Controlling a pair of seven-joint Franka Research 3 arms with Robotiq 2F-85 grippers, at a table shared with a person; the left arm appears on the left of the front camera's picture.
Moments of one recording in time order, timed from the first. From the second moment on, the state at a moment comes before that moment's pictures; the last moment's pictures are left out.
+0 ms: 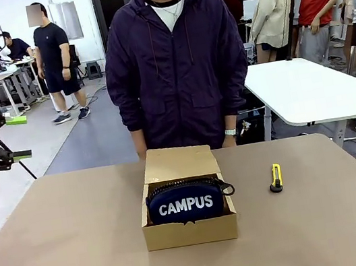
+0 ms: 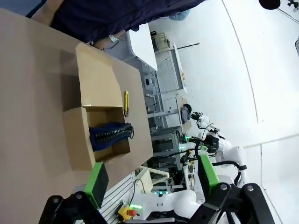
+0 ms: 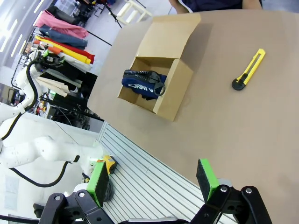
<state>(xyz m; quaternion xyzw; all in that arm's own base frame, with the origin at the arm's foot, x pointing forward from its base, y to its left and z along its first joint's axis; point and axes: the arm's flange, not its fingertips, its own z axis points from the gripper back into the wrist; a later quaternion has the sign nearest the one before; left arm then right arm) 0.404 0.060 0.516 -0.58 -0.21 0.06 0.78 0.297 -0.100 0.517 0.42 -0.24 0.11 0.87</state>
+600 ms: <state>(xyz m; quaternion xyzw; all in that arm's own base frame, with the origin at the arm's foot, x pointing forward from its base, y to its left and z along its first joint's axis) 0.405 0.063 0.512 -0.58 -0.21 0.07 0.78 0.297 -0.100 0.517 0.42 -0.24 0.11 0.87</state>
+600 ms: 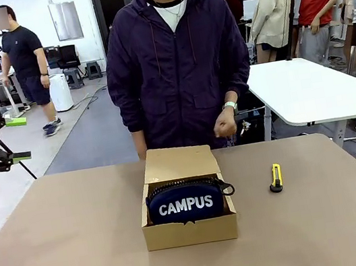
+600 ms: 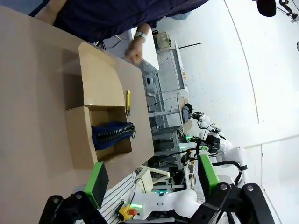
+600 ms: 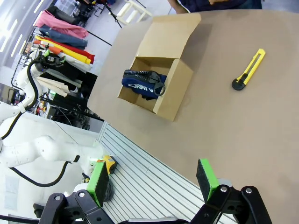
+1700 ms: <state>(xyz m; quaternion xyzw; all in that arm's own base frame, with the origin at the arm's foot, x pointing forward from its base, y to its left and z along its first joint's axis) 0.405 0.064 0.512 -0.58 -0.21 0.07 0.78 0.305 -0.093 0.515 0.41 -0.20 0.14 0.88</state>
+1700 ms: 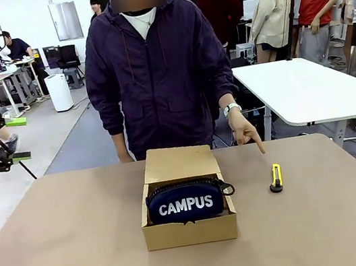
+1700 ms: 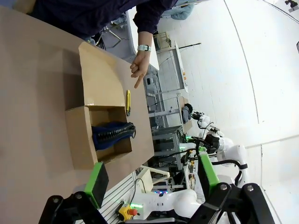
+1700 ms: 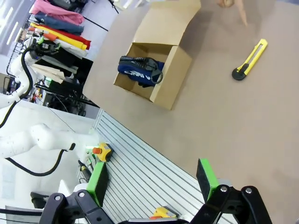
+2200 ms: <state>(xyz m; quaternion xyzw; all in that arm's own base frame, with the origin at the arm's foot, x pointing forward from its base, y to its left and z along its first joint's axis) 0.405 0.064 0.512 -0.58 -0.21 0.07 0.78 0.430 0.030 0.474 0.18 -0.02 0.17 0.97</state>
